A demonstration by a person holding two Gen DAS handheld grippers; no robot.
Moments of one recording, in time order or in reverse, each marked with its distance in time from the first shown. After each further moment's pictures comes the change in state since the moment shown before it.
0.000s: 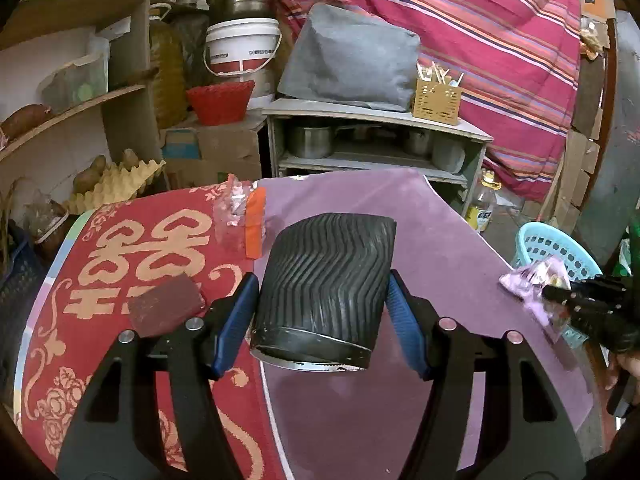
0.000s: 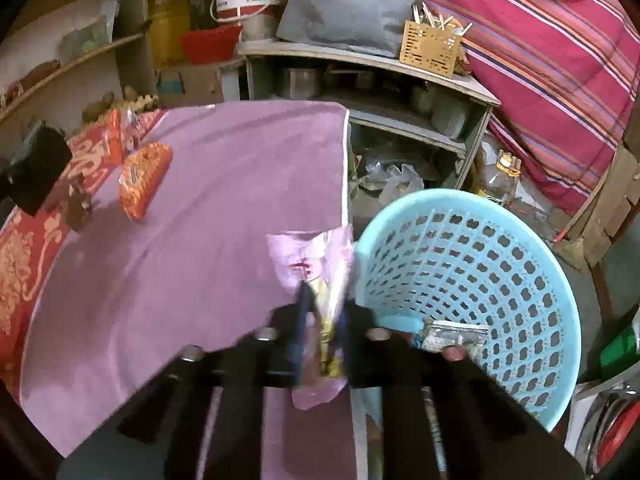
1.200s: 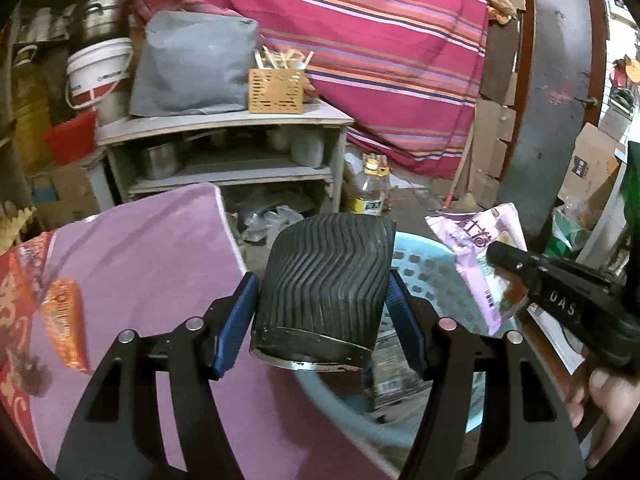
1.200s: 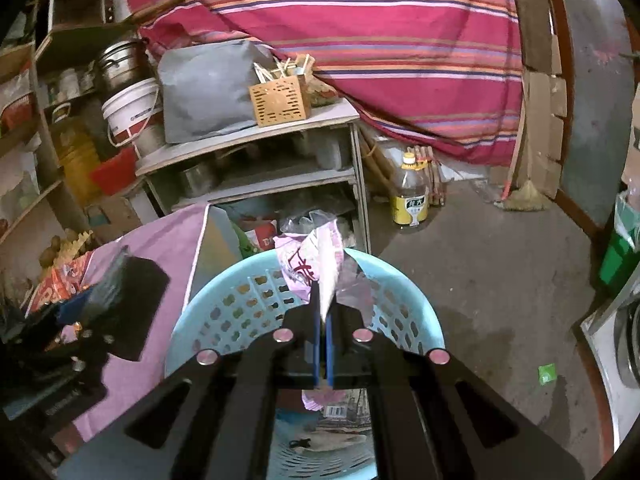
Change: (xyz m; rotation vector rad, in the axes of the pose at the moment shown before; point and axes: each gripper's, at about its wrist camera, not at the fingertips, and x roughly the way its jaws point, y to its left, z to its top) left arm 0.048 -0.268 0.015 0.158 0.011 -0.297; right arm -0.053 -0.178 -0.011 0.409 -0.206 -0.113
